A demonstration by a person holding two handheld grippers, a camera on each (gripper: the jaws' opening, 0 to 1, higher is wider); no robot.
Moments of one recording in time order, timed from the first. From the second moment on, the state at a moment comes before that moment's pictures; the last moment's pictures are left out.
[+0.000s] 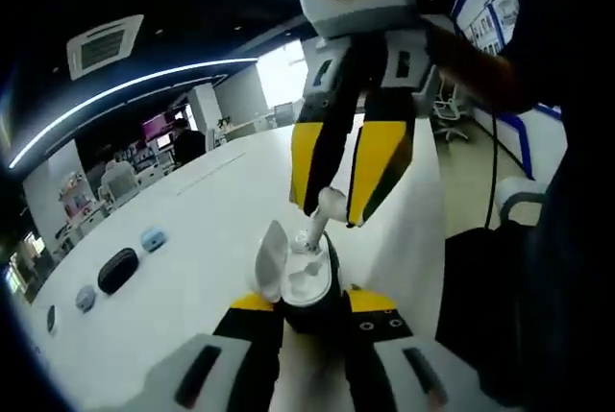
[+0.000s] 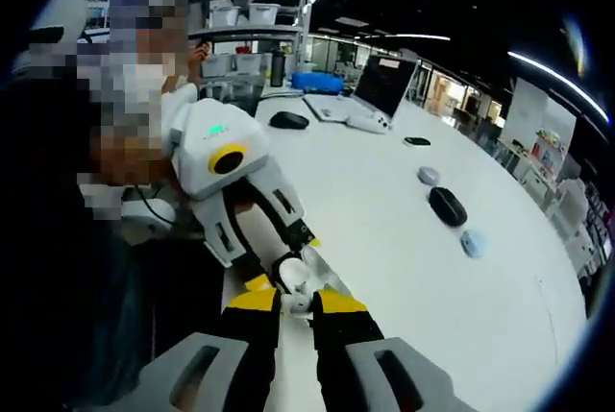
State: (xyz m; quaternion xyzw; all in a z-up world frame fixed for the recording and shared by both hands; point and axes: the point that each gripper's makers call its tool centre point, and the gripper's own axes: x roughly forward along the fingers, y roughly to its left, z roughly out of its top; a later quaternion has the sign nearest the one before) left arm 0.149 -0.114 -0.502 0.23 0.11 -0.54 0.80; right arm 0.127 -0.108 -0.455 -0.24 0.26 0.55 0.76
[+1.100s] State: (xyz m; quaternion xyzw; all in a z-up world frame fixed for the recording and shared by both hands) left arm 0.149 -0.116 -0.501 0.27 0.10 -0.53 0.80; right arm 0.121 -0.109 -0.467 -0.34 0.36 0.55 0.67
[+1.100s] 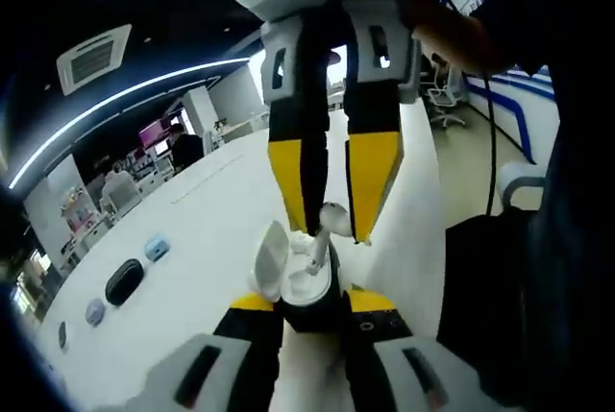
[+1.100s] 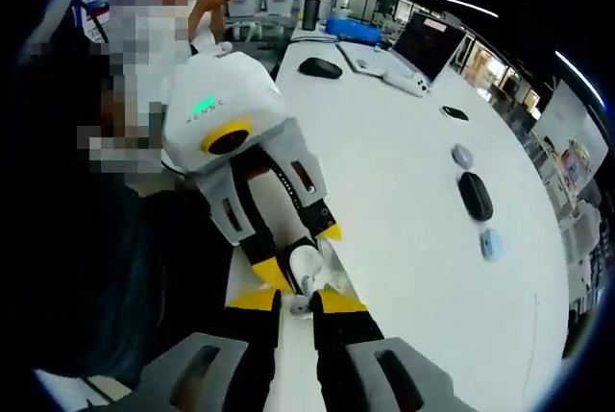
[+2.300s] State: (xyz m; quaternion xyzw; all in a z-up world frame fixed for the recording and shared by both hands) left arm 0.155 -0.115 -0.504 0.22 0.12 -0.54 0.81; right arm 0.101 -0.143 -0.468 -0.25 0.27 0.53 0.76
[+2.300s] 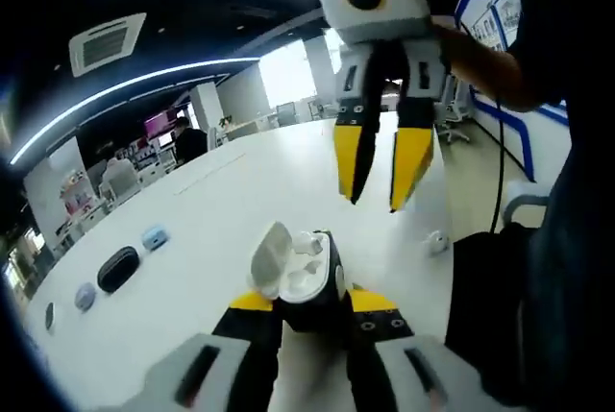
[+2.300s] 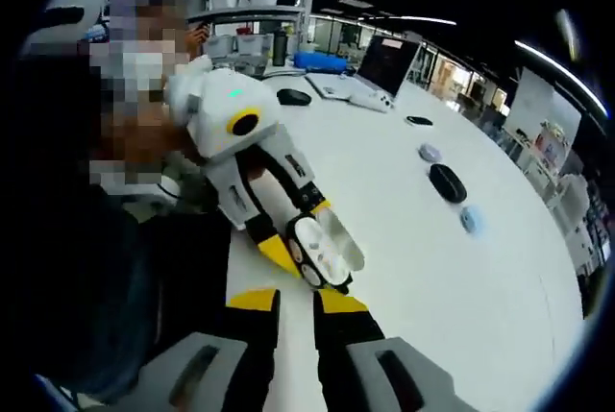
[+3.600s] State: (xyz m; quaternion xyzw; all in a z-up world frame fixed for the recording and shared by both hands) left arm 0.157 -0.114 -0.503 0.20 0.12 -0.53 0.81; right arm 0.087 -0.158 -0.512 -0.20 0.26 0.43 0.84
